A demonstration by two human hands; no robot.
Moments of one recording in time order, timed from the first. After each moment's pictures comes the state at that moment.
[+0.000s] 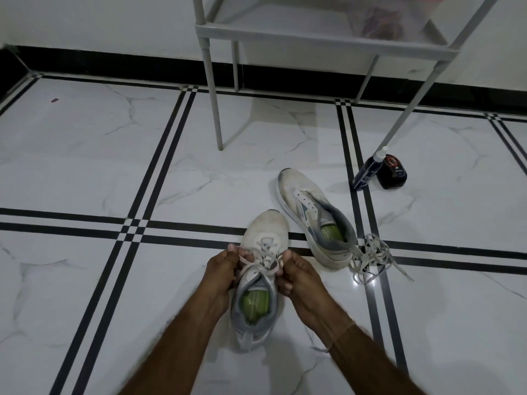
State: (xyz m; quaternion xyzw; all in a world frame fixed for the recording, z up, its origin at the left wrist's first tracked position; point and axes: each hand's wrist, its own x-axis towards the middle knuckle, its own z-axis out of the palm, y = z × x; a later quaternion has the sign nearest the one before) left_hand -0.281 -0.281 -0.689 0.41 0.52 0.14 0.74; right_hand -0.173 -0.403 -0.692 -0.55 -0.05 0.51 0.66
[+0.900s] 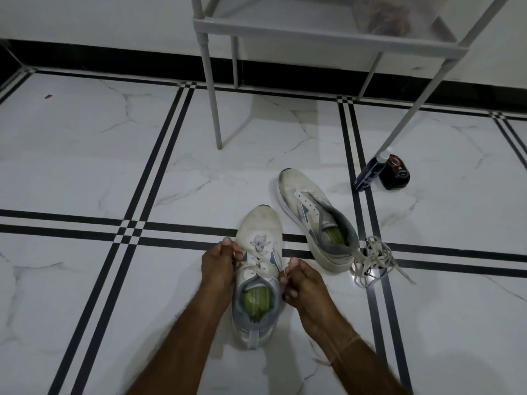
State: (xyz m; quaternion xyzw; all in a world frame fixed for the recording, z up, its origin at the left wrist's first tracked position) left_hand -0.267 -0.271 -0.688 0.39 0.56 0.23 0.69; right_hand -0.174 -0.411 -0.691 -0.62 0.00 0.47 0.62
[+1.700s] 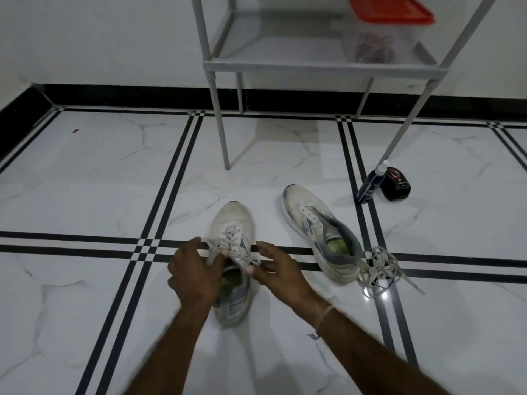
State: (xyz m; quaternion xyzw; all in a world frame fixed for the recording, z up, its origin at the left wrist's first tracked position) left_hand -0.311 -0.232 -0.673 0.71 0.61 0.17 0.30; right_hand -0.177 -0.353 -0.677 -0.68 -0.29 0.42 0.52
